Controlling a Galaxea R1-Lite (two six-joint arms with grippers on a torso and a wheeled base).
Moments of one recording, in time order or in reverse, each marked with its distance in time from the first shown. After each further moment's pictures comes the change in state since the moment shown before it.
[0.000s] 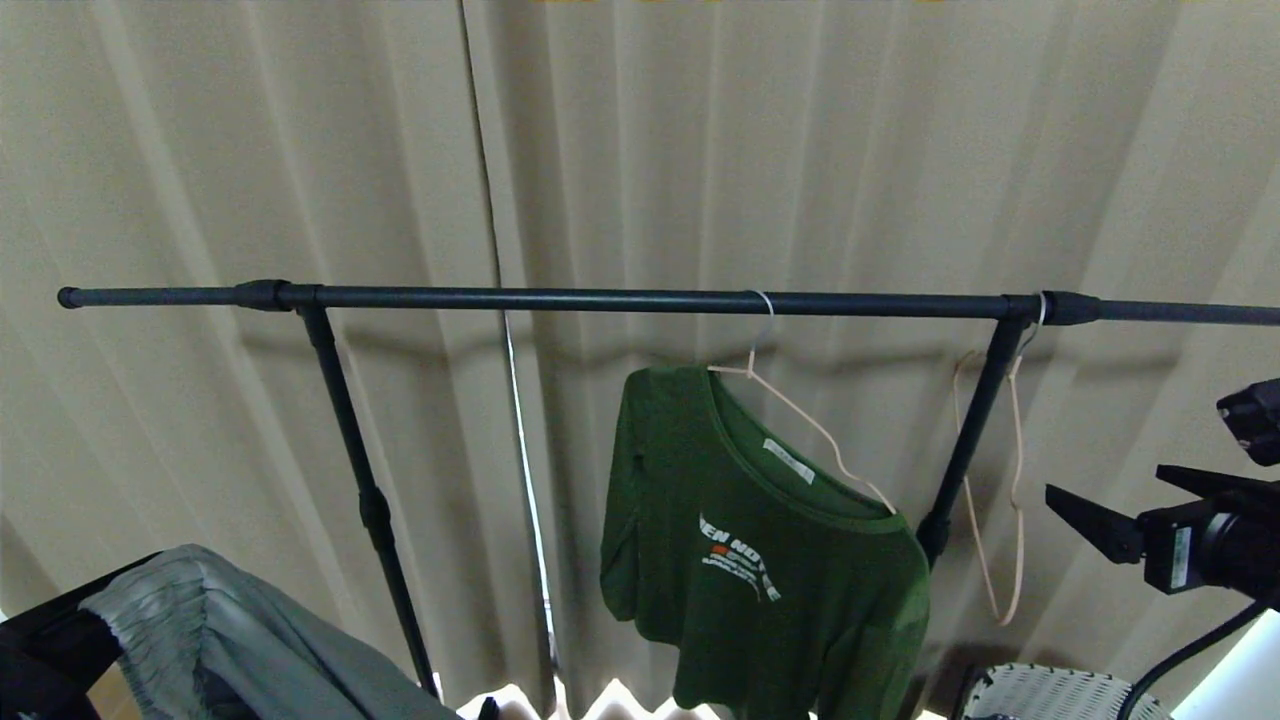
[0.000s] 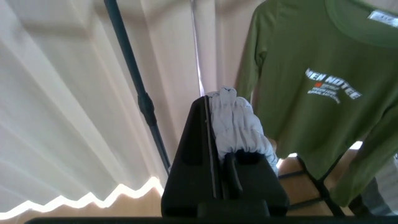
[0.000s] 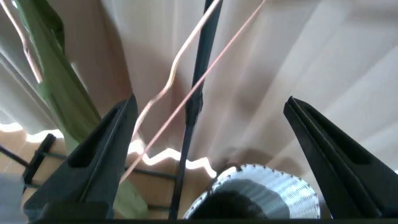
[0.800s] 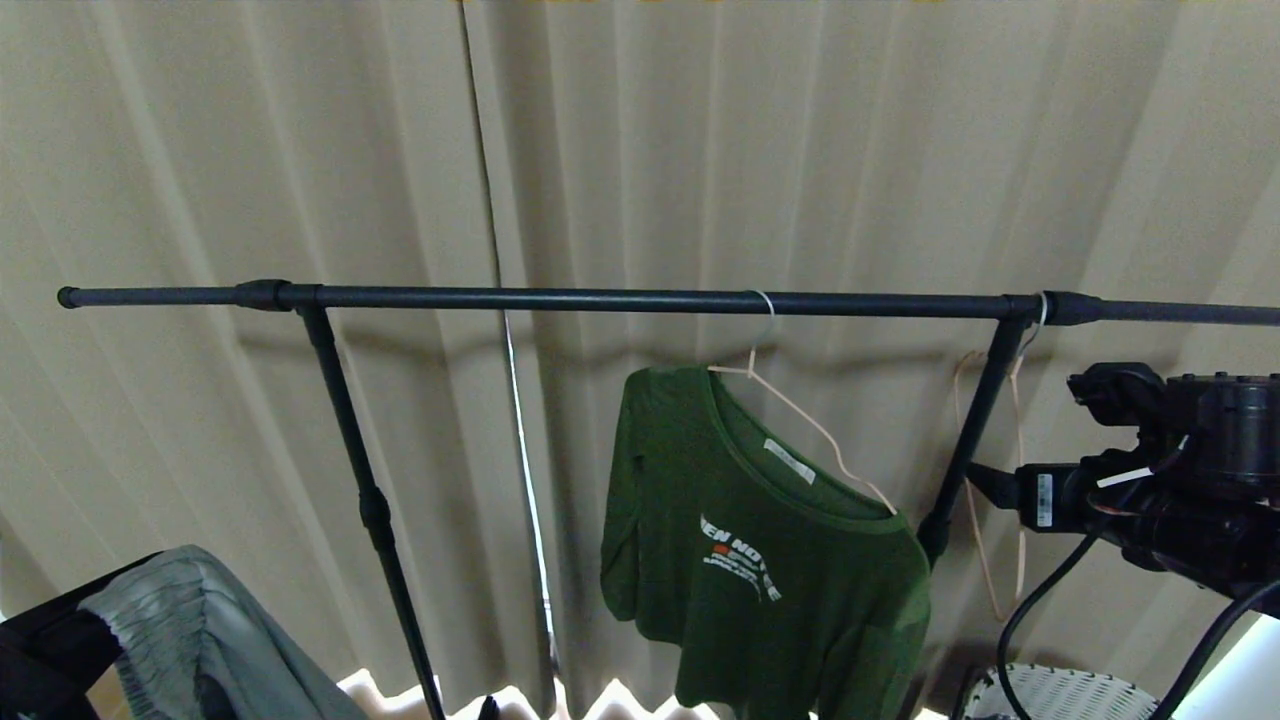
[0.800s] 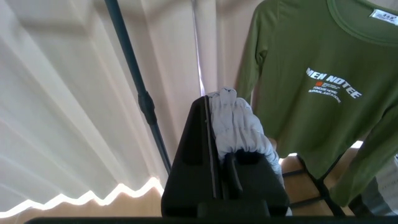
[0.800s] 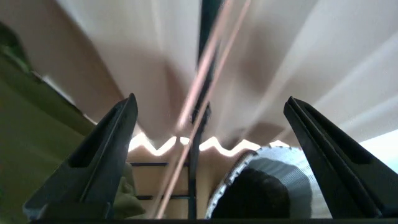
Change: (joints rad) left arm 0.001 0.000 0.000 0.001 0.000 -0.001; right arm 0.116 0.320 -0.172 -0.005 -0.263 0.196
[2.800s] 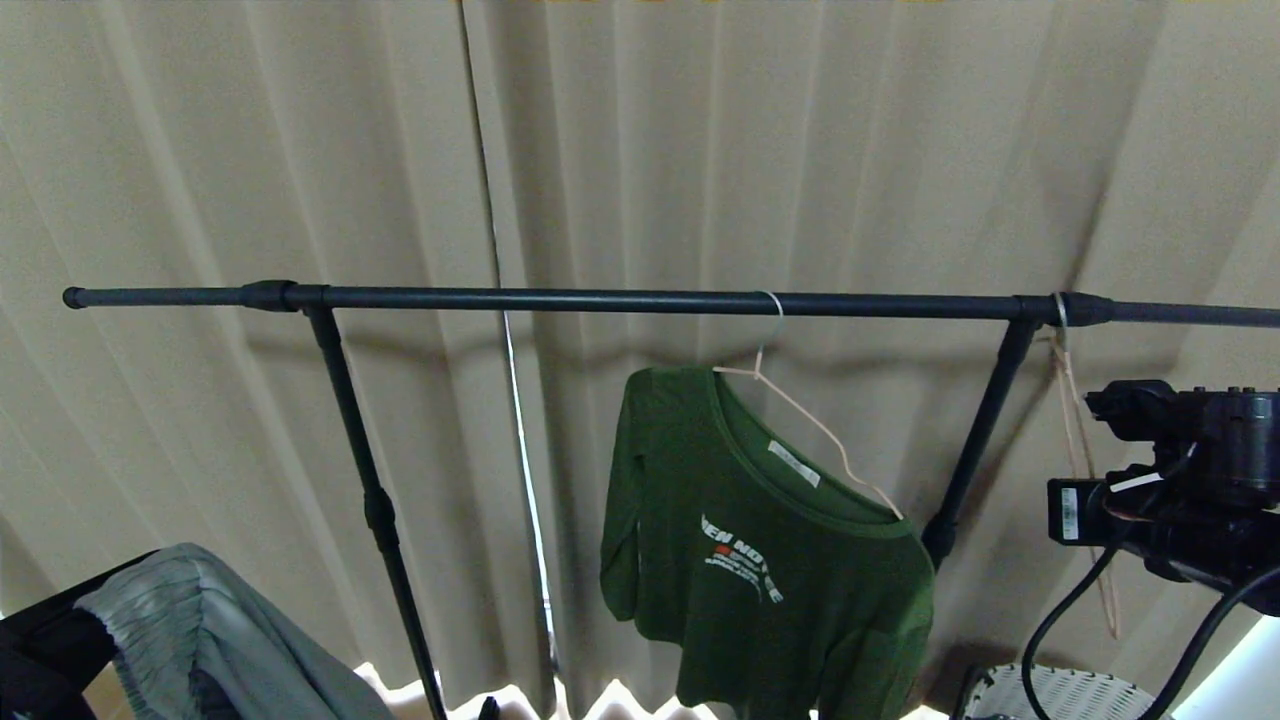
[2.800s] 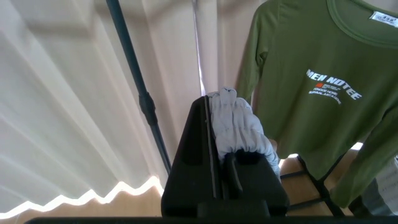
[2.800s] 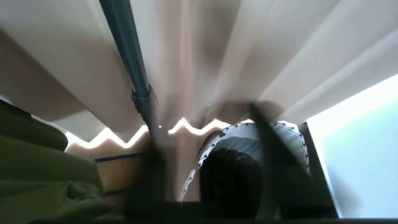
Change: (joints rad) left arm 0.003 -0.005 -0.001 0.000 0.000 -0.002; right arm -0.096 0.028 0.017 0.005 -0.029 -0.043
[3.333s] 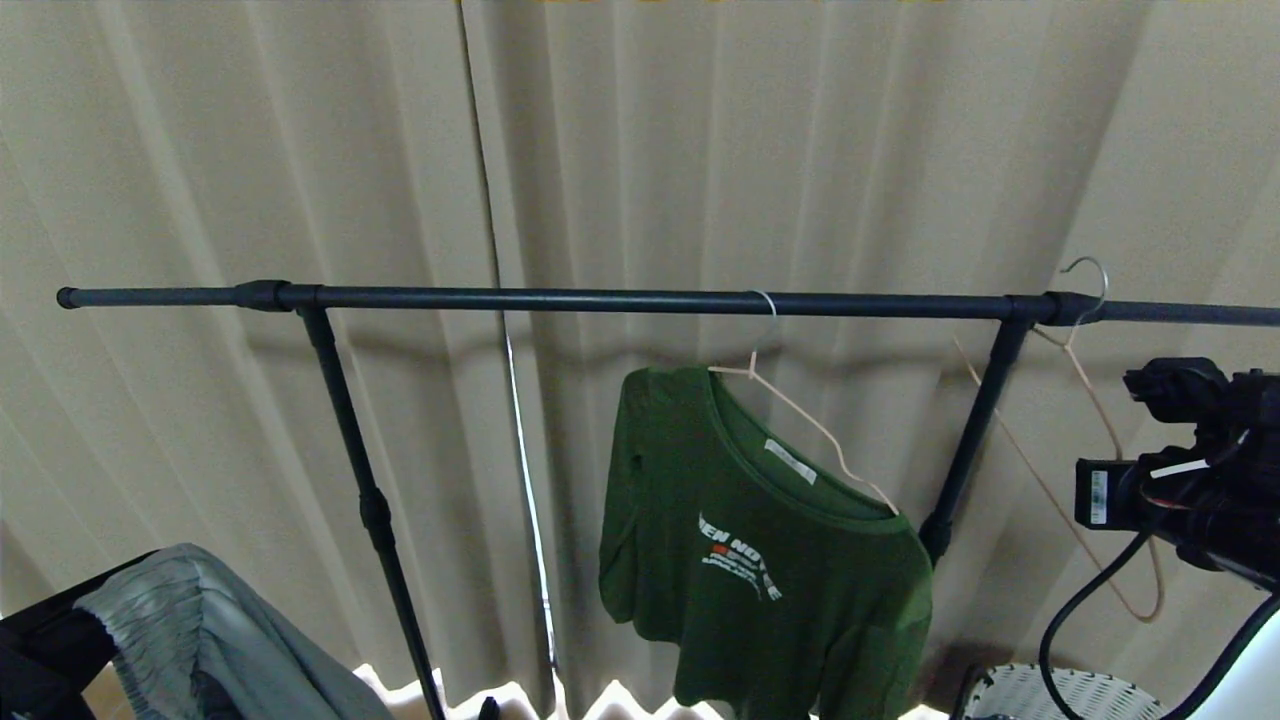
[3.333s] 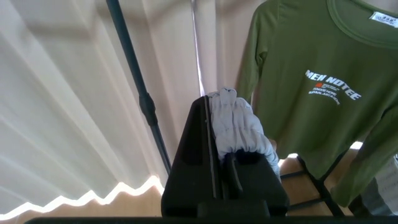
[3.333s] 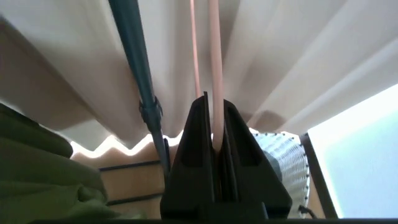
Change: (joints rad) left arm 0.000 0.000 0.000 0.000 0.000 0.000; right arm -0.003 -0.082 -0.003 -0.001 0.011 -0.025
